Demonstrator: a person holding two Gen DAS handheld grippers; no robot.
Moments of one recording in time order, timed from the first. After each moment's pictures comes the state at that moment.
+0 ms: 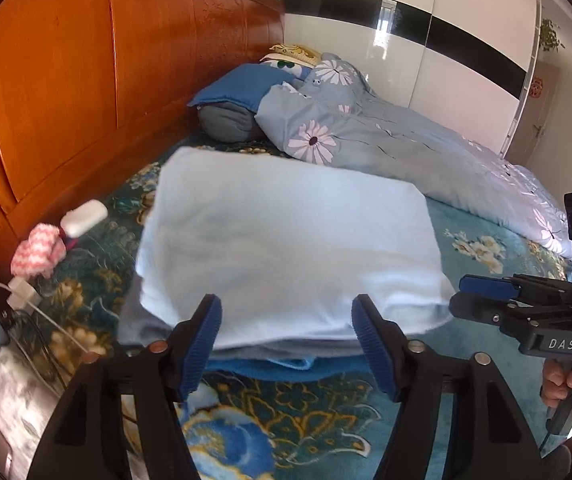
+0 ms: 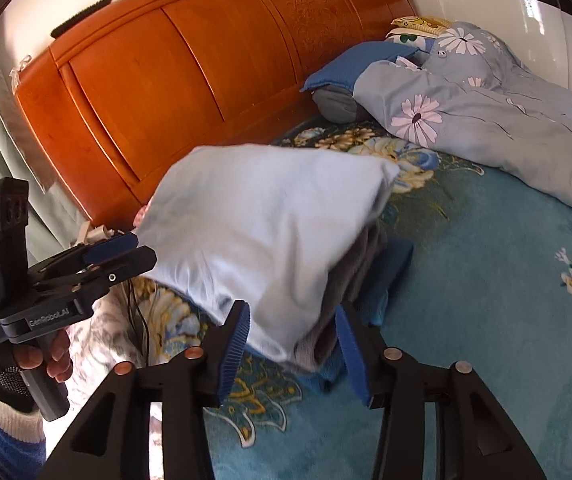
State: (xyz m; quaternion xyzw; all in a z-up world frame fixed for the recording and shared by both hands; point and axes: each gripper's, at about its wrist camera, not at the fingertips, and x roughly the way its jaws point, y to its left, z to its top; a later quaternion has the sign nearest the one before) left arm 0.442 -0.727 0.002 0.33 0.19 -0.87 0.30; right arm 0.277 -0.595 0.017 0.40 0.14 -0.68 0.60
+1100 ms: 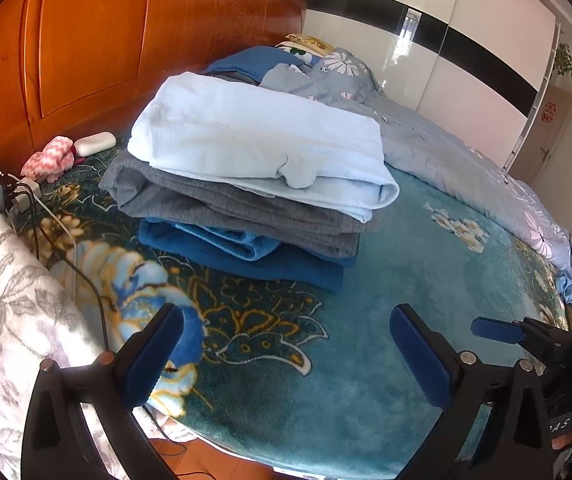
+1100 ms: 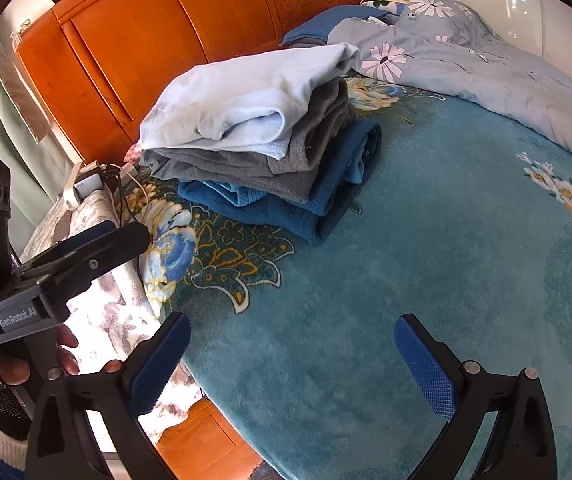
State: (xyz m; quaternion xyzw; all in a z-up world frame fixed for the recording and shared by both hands) left arm 0.478 -0.620 -0.046 0.31 0.24 -0.86 0.33; right arm 0.337 -0.490 -0.025 0.44 0.17 -0.69 0.55
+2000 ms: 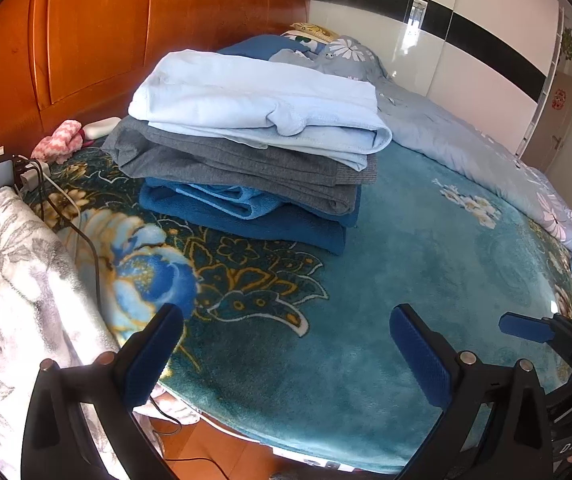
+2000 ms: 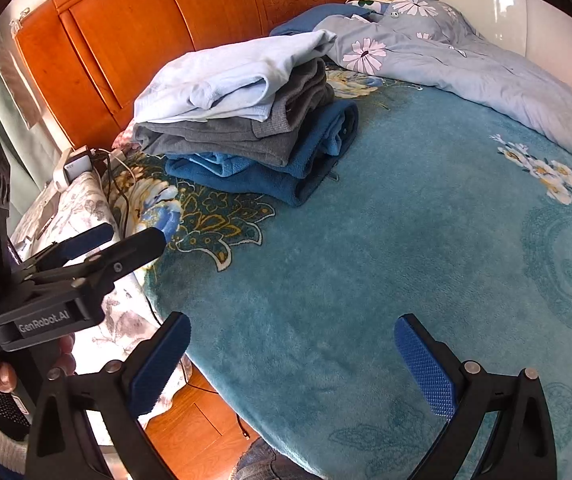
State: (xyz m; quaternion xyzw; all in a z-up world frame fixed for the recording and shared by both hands) left arm 0.473 -0.591 -0.069 0.33 0.23 -0.85 0.35; right arm 0.353 -0.454 -0.038 0.43 0.19 -0.70 0.53
